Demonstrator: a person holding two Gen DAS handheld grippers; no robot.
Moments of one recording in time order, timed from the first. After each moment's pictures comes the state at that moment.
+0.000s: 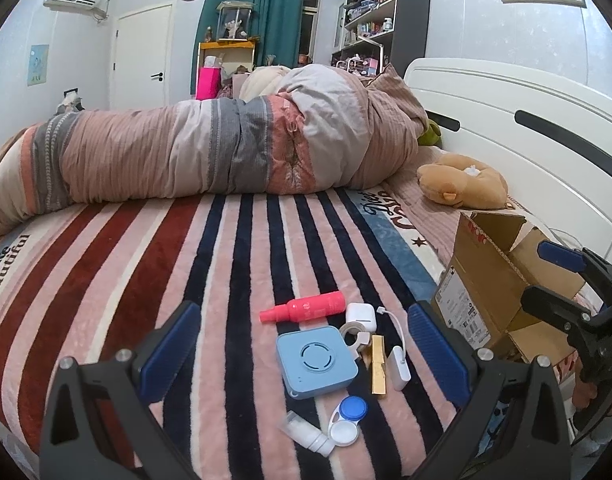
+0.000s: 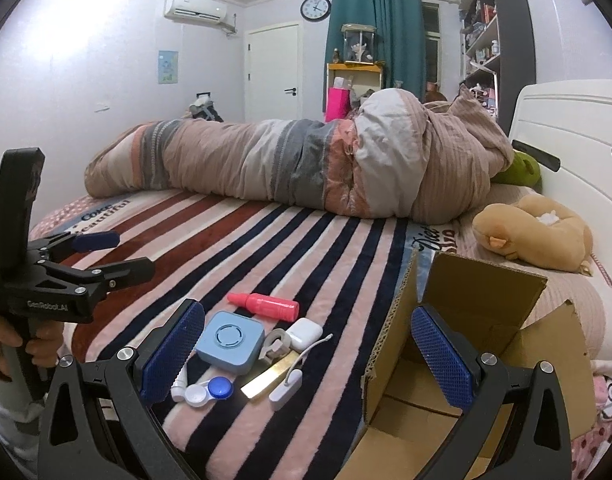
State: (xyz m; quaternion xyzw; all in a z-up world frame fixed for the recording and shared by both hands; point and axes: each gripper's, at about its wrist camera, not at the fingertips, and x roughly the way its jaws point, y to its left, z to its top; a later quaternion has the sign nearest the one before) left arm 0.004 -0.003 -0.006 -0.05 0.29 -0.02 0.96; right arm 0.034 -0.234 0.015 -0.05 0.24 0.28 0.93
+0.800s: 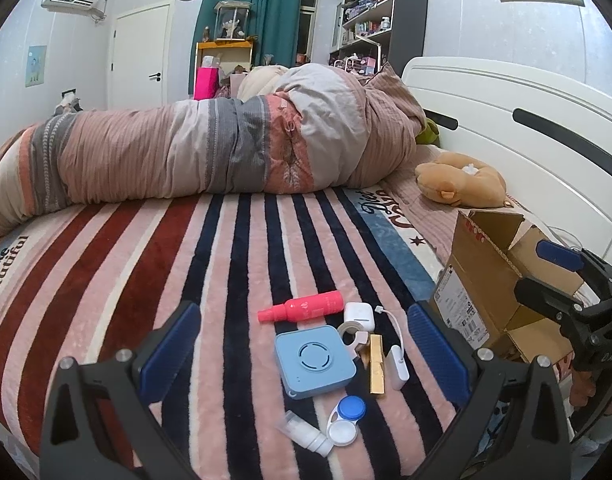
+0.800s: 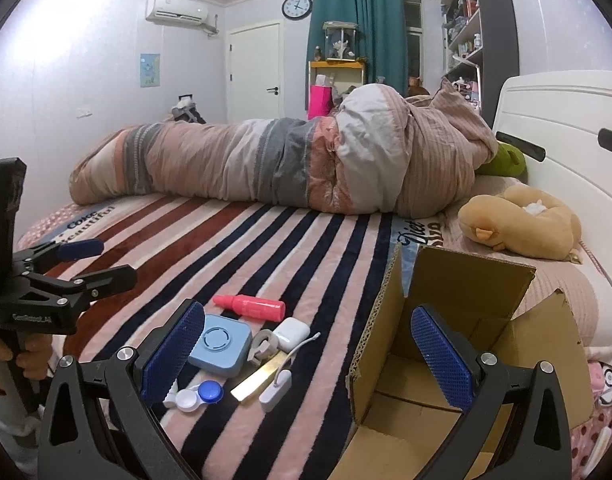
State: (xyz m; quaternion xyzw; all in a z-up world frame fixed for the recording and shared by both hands) left arm 0.007 -0.005 -0.008 -0.05 0.29 -0.02 0.96; right arm 0.036 -0.236 0.014 -0.04 0.25 0.26 0.93
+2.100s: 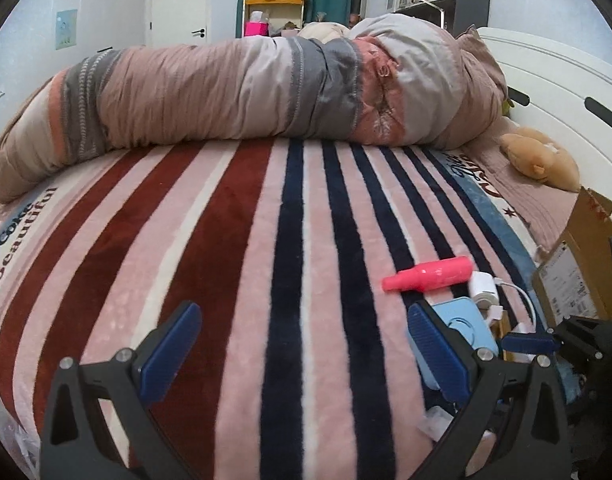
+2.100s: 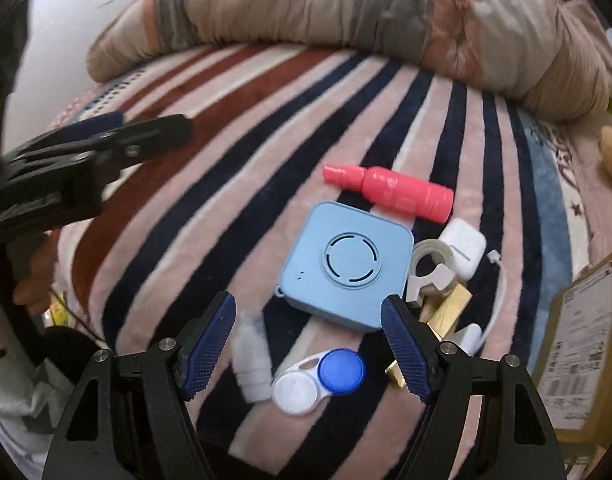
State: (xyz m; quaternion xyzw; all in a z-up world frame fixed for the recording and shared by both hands) left arm 0.050 0.102 -0.080 -0.06 0.36 0.06 0.93; right arm 0.088 -0.059 -0.099 -0.12 0.49 0.32 0.80
